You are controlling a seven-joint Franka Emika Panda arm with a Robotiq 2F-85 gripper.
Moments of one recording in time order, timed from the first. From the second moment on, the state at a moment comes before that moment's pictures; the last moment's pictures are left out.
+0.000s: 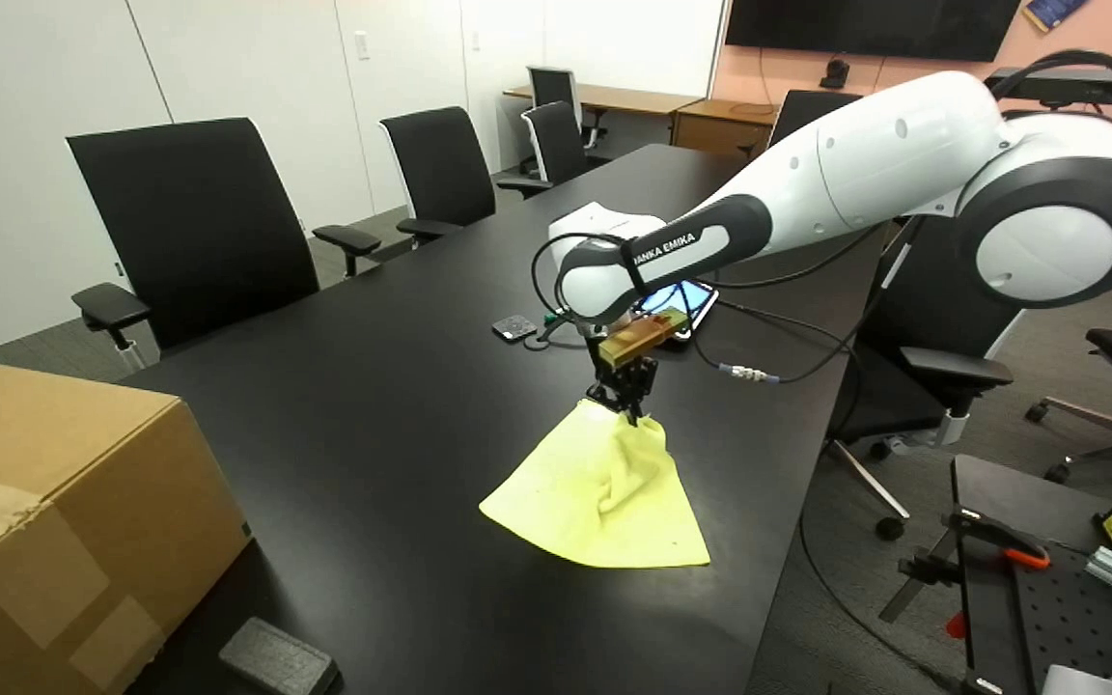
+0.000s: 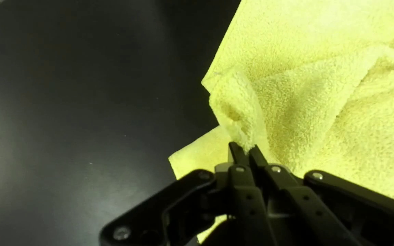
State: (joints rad) arm -0.05 1.16 -0.11 -1.02 0.03 1.79 0.36
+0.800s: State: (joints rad) arm -0.07 1.19 -0.11 -0.89 0.10 1.95 0.64
